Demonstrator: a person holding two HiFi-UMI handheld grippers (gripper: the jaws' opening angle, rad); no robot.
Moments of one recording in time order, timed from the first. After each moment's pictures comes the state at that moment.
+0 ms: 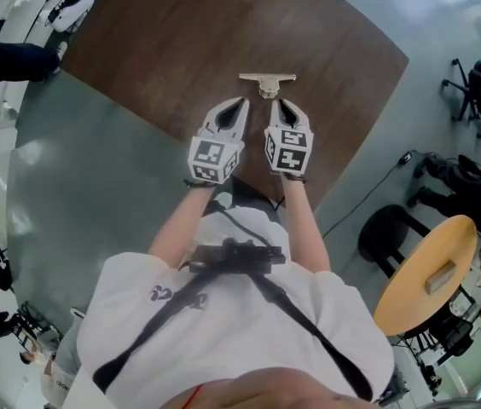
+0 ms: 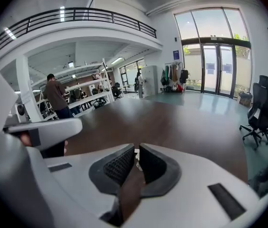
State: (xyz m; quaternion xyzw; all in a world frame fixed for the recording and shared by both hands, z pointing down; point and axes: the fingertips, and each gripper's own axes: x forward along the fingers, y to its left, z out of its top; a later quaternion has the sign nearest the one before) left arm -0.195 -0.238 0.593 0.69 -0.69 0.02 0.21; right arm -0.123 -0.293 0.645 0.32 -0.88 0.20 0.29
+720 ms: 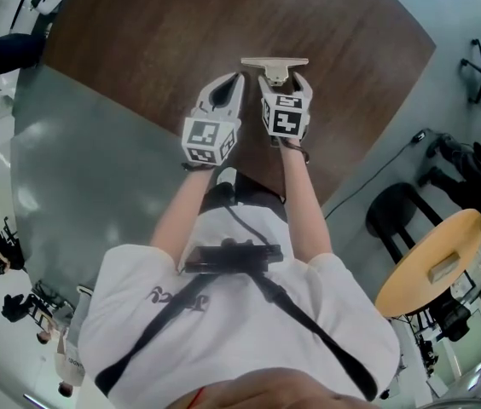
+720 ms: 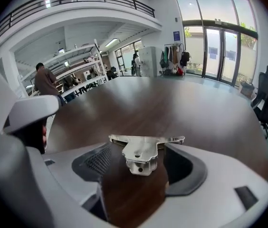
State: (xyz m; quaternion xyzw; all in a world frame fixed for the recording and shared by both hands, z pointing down) left arm -0.246 -0.278 0.667 0.67 -0.70 0.03 0.25; right arm -0.168 -0.335 0.766 0.31 -0.84 0.24 0.38
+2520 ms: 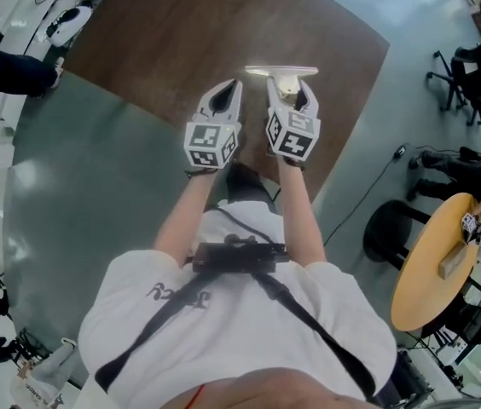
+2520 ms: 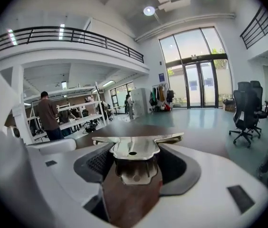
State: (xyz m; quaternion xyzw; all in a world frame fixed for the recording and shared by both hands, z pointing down) left arm -0.185 -0.192 0.535 0.69 -0.71 -0.02 0.15; right arm -0.091 -0.270 0.552 0.41 -0.88 0.17 0.16
